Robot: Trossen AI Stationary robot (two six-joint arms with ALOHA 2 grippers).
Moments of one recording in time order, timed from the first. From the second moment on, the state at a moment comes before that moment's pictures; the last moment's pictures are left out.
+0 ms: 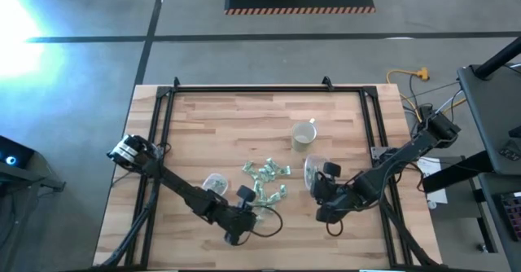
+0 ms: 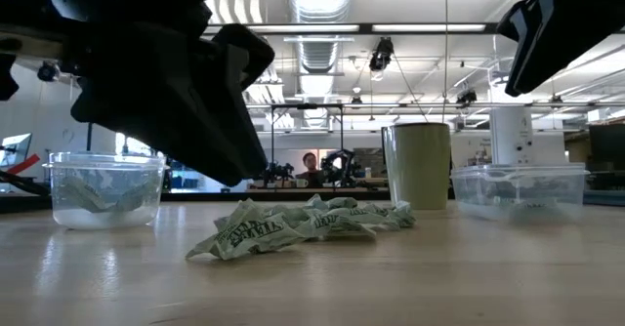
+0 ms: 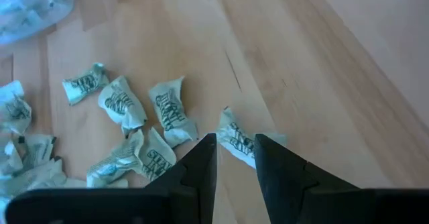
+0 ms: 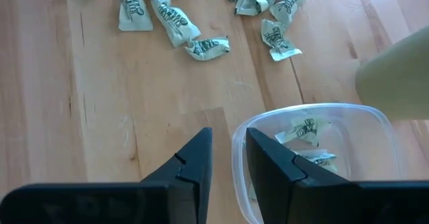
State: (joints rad) left arm -0.56 1.84 1.10 -0.14 -0.31 -0.05; right arm 0.62 1.48 1.01 -0.77 0.47 0.75
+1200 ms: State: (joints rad) left arm -0.50 1.91 1.04 0.00 -0.16 -0.22; right arm 0.62 1.48 1.01 -0.74 0.48 0.75
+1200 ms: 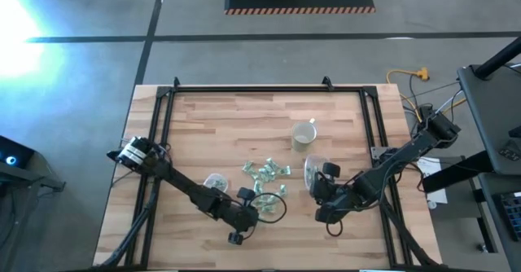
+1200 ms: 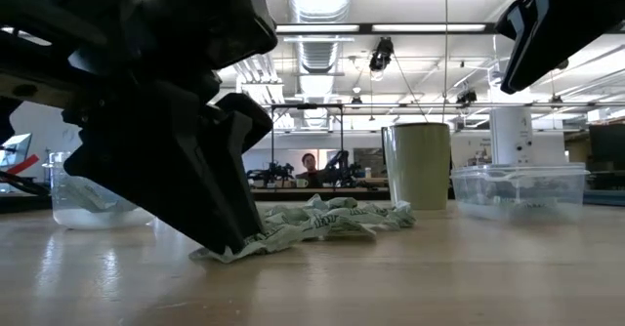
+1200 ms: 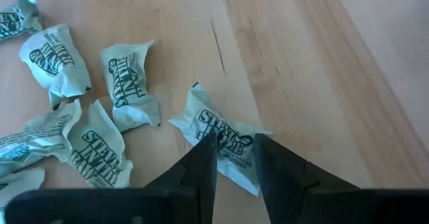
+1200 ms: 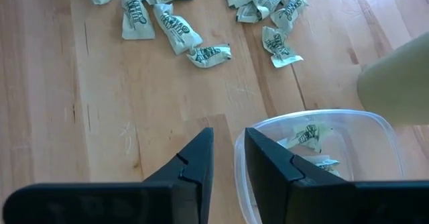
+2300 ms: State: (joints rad) left arm -0.55 1.61 1.02 -0.51 -0.61 -0.35; right arm 0.62 1.48 1.01 -0.75 0.50 0.75
